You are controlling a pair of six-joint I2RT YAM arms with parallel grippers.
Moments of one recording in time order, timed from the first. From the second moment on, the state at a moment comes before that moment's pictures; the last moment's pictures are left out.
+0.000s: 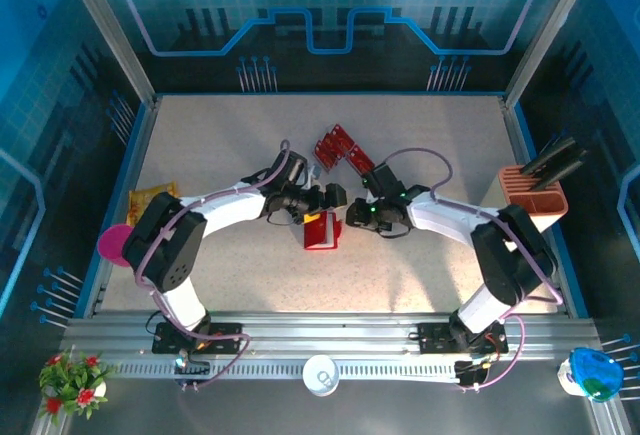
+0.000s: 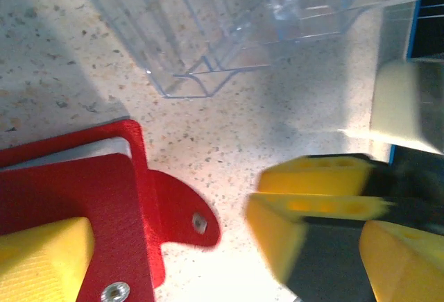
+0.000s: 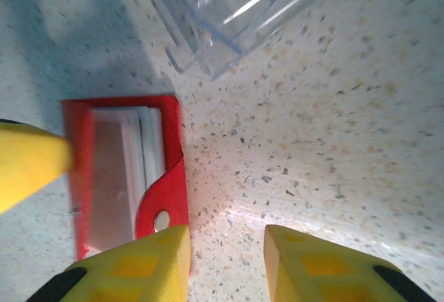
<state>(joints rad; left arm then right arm) -0.53 1.74 1.01 -0.17 0.52 -0.83 0.56 1.58 0.90 -0.38 -0.21 0.72</state>
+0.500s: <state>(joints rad) -0.53 1.80 1.08 -0.26 0.53 -0.82 0.51 1.41 0.84 -0.48 -0.19 0.72</state>
